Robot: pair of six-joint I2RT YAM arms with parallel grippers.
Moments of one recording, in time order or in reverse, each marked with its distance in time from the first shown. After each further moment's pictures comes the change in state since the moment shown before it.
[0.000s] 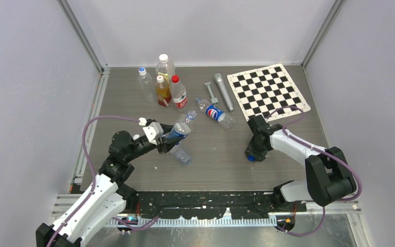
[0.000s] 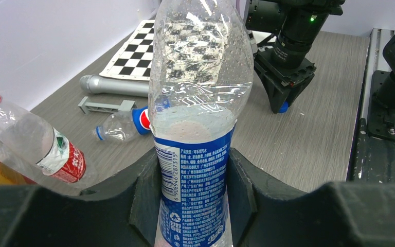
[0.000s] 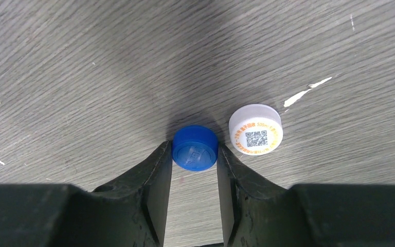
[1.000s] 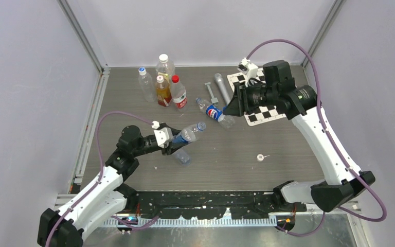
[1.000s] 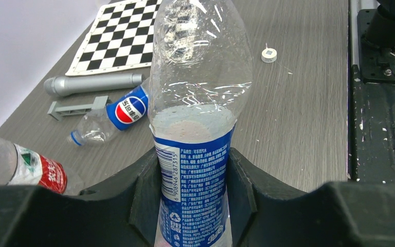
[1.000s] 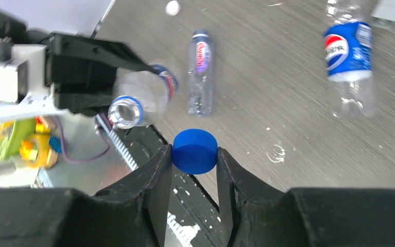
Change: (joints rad) left arm -0.006 0.134 -0.014 -0.002 0.142 0.188; right arm 0.032 -0.080 0.849 -0.249 -0.657 -0.696
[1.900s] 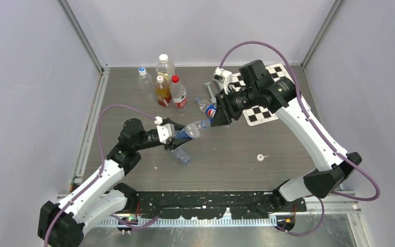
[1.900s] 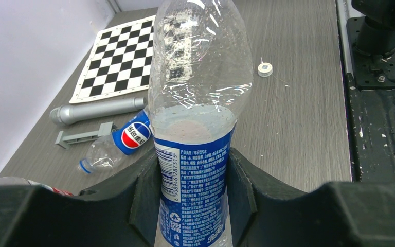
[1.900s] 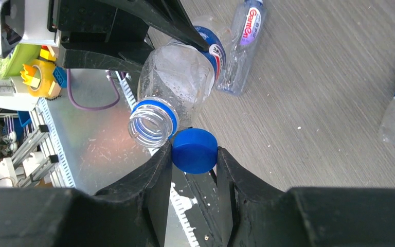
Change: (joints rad) left arm -0.022 0.101 0.118 -0.002 0.061 0.052; right arm 0.177 0.174 0.172 -0.159 -0.109 -0.192
